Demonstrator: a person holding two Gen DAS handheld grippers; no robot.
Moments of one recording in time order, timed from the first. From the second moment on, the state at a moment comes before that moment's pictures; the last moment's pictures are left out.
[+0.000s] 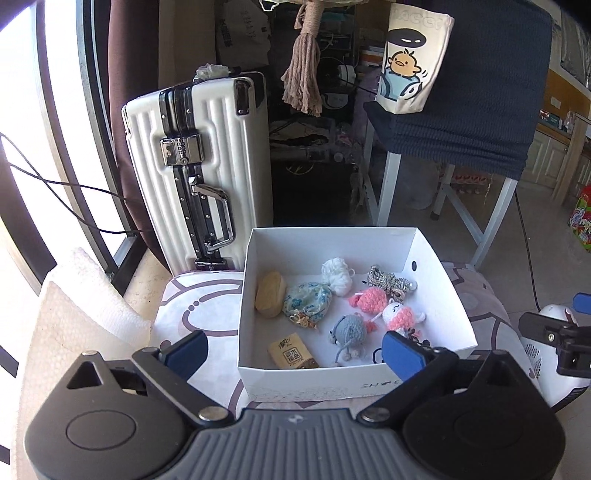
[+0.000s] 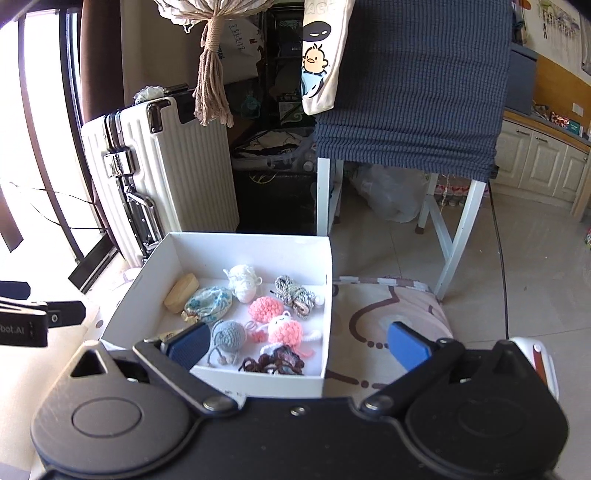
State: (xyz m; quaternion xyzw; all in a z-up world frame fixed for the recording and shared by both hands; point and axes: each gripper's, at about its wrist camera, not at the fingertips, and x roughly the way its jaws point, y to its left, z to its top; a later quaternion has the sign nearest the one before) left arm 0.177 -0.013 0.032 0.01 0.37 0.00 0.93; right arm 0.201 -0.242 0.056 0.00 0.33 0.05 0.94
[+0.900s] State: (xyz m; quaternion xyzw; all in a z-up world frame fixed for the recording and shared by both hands) left arm 0.123 -0.012 0.019 0.02 0.38 -0.01 0.93; right arm 0.142 -0.243 0.050 0.00 0.36 0.04 0.93
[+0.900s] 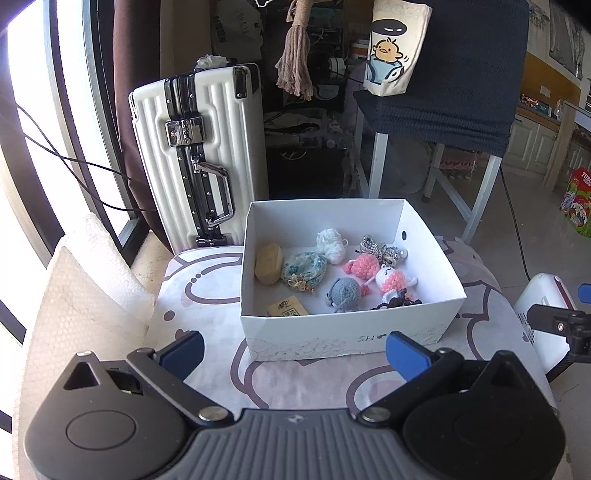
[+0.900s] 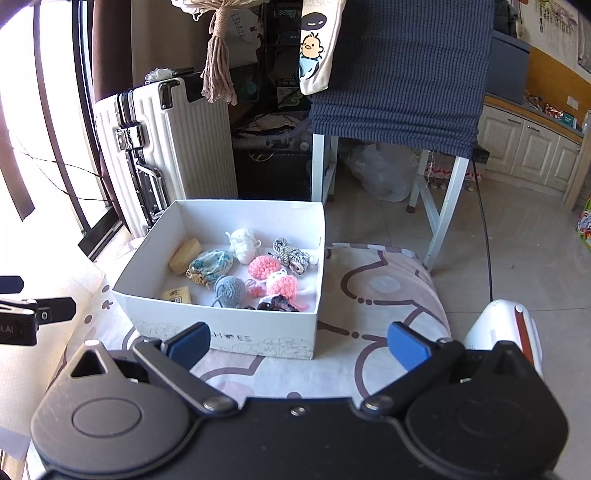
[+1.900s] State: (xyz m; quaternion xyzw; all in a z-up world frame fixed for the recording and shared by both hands) left arm 0.125 -0.015 0.014 0.02 0.38 -0.01 0.92; right arm 0.145 -0.239 0.041 0.00 0.37 0.04 0.93
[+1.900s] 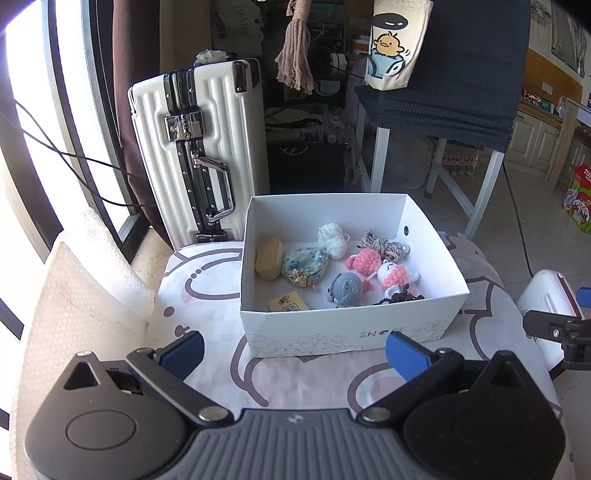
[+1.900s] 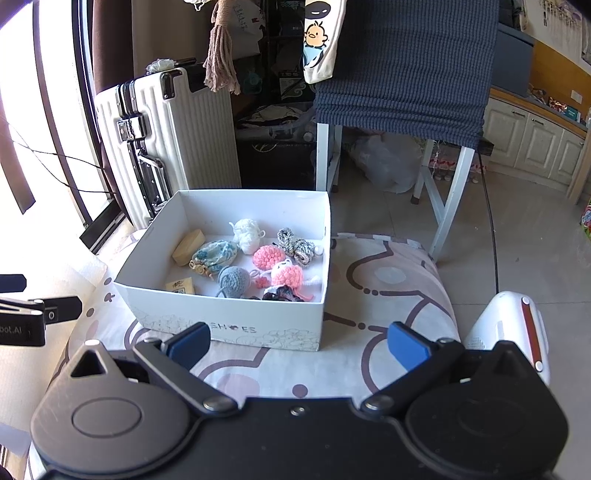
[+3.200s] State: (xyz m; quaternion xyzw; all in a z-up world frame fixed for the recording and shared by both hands) left arm 0.126 -0.017 0.014 0.02 0.38 -0.01 0.92; right arm 0.146 -0.237 0.040 0.00 0.37 0.04 0.93
